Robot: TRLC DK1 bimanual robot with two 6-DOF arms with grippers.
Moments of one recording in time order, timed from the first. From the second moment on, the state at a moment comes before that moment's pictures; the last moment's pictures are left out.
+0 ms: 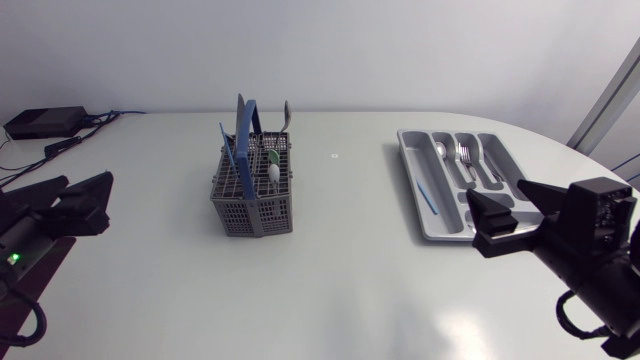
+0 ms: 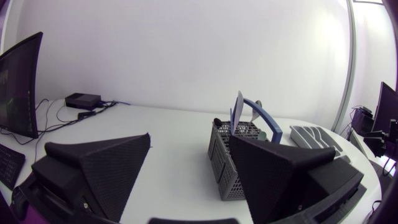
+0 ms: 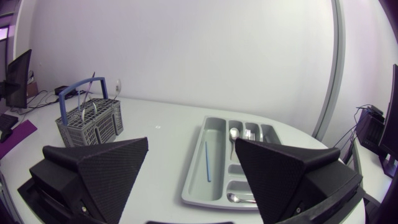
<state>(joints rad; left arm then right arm) 0.03 0.51 0.39 -0.07 0.06 -0.08 0.25 0.60 0.29 0.10 0.09 -0.02</state>
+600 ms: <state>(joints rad) -0.05 1.27 0.80 -0.33 -0.04 0.17 0.64 1.00 0.55 -0.02 0.29 0.00</state>
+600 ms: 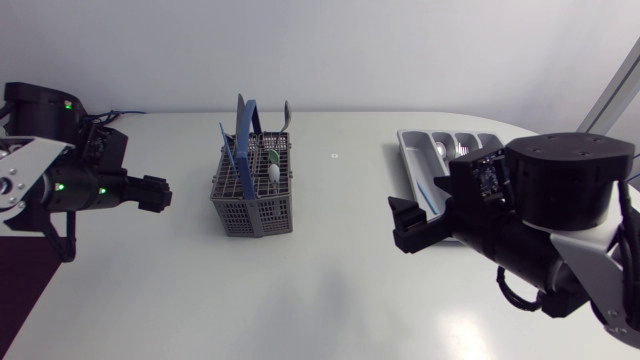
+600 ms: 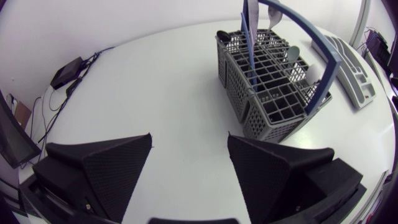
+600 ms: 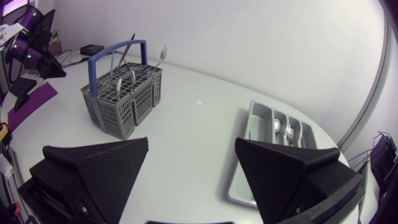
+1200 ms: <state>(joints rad) -0.24 1.68 0.96 -0.21 -0.03 0.22 0.71 1.11 0.64 -0.11 0.23 0.00</state>
